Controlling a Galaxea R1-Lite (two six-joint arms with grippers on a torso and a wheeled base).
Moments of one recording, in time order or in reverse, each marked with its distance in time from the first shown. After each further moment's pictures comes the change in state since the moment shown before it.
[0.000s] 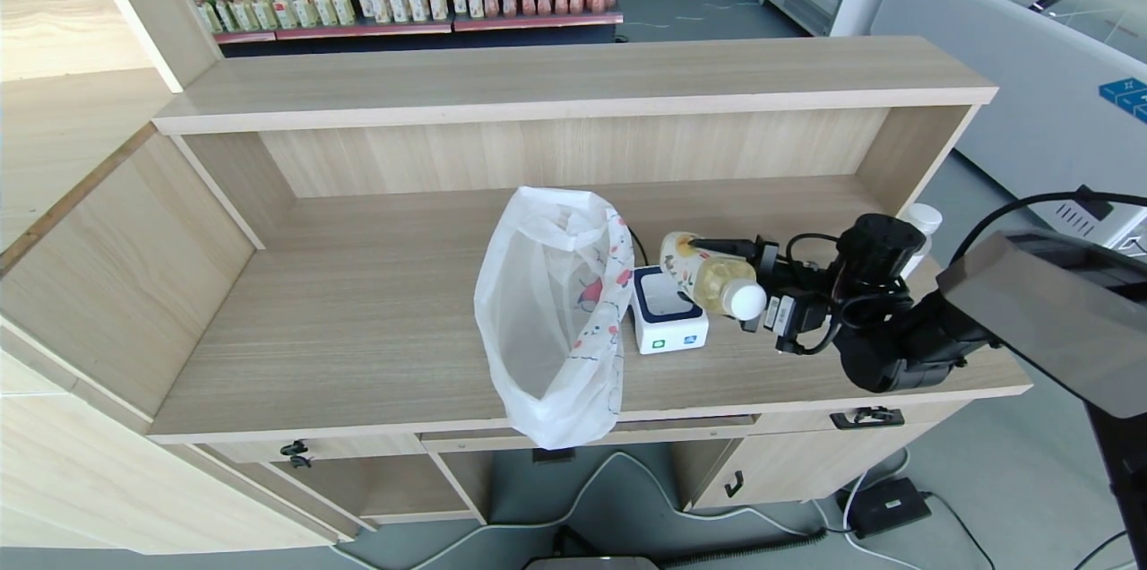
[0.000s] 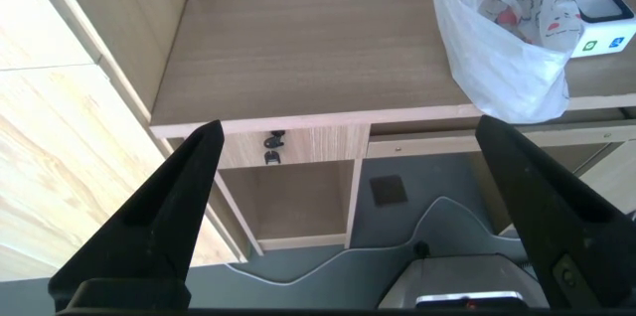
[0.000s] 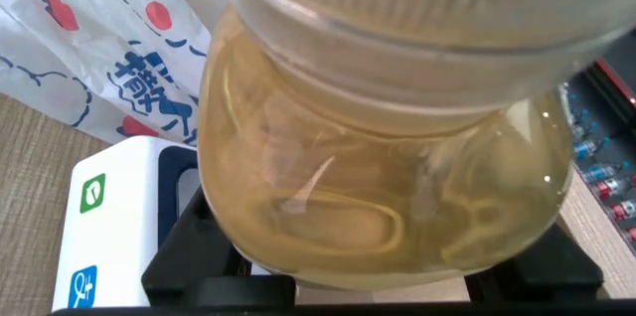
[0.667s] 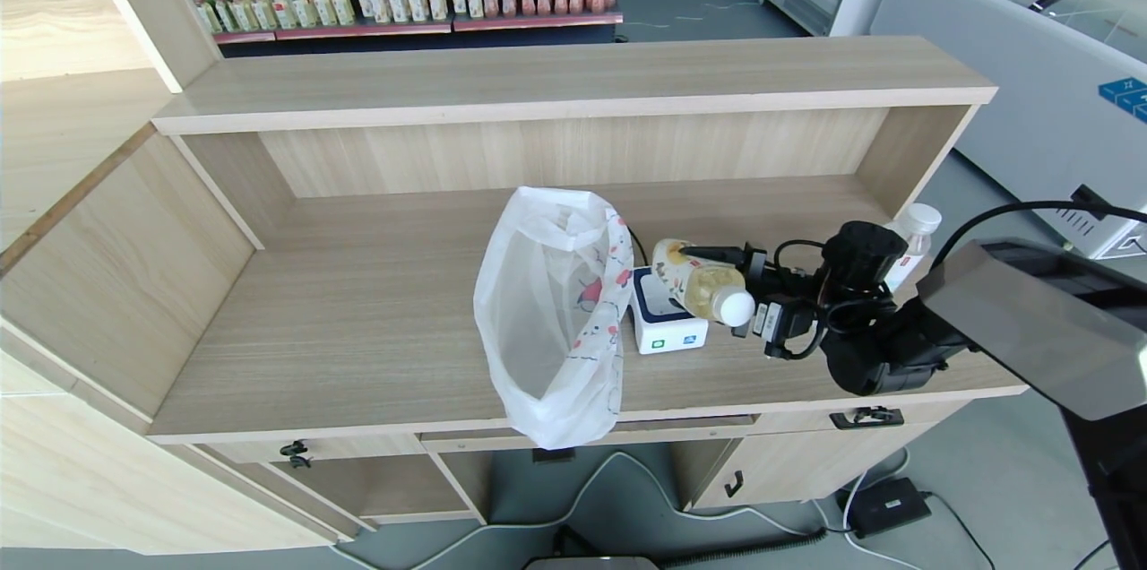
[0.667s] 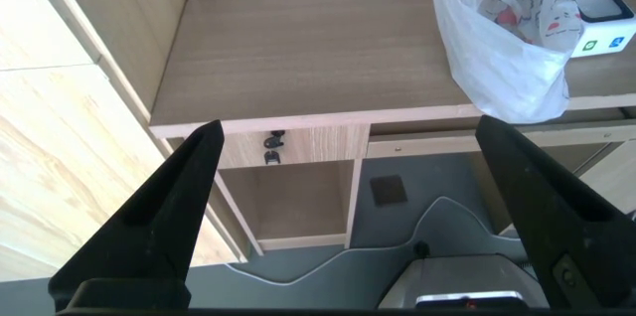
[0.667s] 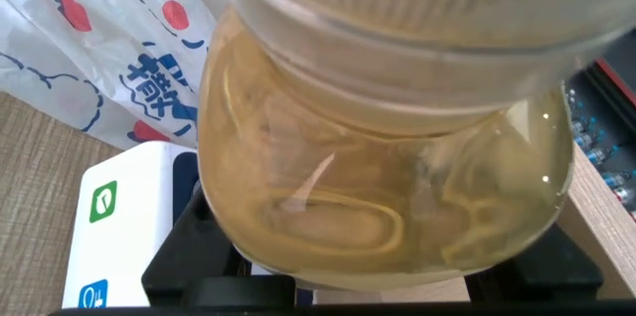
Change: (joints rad) left arm 0.000 0.000 0.000 0.000 0.000 0.000; right arm 0.015 0.047 -0.042 -0.001 0.008 0.000
